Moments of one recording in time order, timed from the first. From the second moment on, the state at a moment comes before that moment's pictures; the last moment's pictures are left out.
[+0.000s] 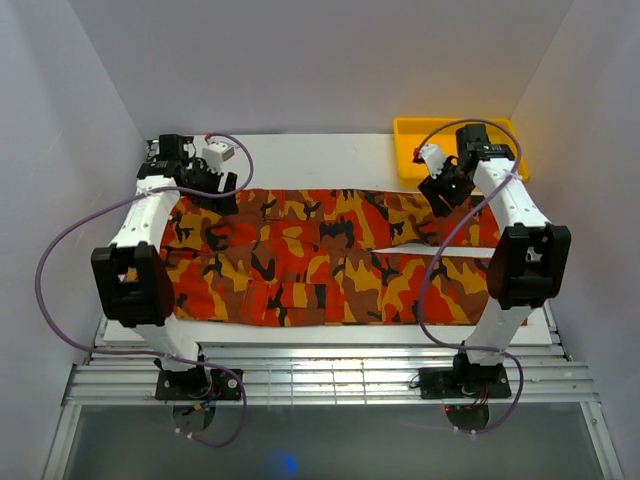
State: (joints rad) left arm 0.03 1.66 1.49 -0.80 0.48 0.44; right arm 0.06 1.86 1.67 -0.97 -0.22 -0.78
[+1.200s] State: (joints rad) left arm 0.80 1.43 1.53 -1.17 0.61 0.95; right arm -0.48 1.07 0.87 -1.10 -0.23 -1.36
